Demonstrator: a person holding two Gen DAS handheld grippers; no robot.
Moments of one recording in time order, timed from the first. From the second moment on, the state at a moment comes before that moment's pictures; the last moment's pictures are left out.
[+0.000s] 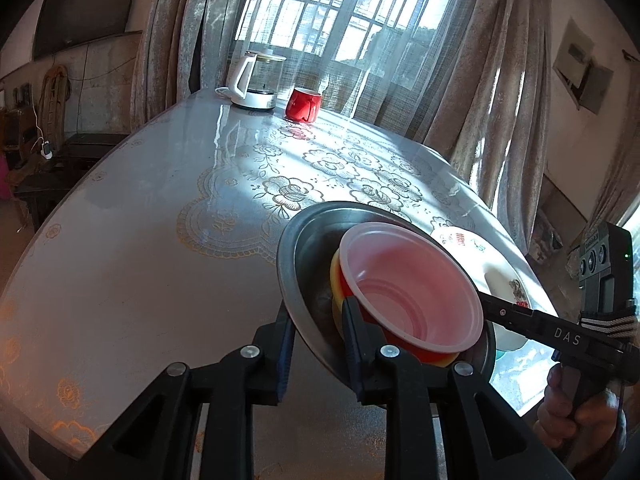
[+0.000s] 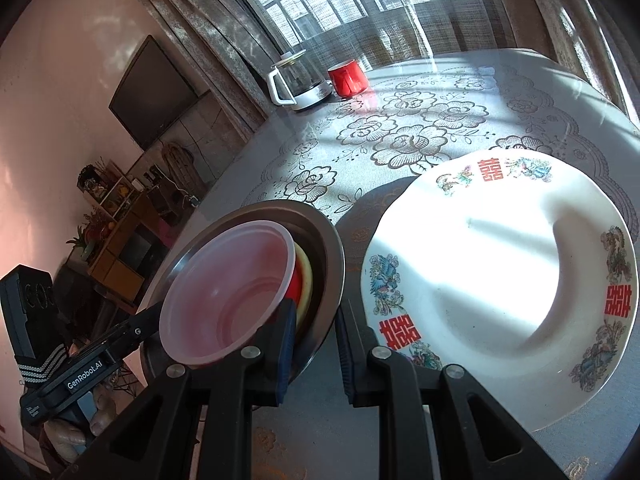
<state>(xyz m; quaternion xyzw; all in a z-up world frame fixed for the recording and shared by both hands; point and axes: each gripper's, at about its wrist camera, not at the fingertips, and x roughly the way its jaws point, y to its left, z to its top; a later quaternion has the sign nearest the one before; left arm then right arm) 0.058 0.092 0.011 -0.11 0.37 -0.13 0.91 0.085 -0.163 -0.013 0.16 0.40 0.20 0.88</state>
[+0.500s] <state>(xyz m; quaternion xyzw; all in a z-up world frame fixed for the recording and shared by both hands) 0.073 0.042 0.030 -0.09 0.36 -0.19 0.91 0.063 -0.207 0.012 0.18 0.37 0.16 0.90</state>
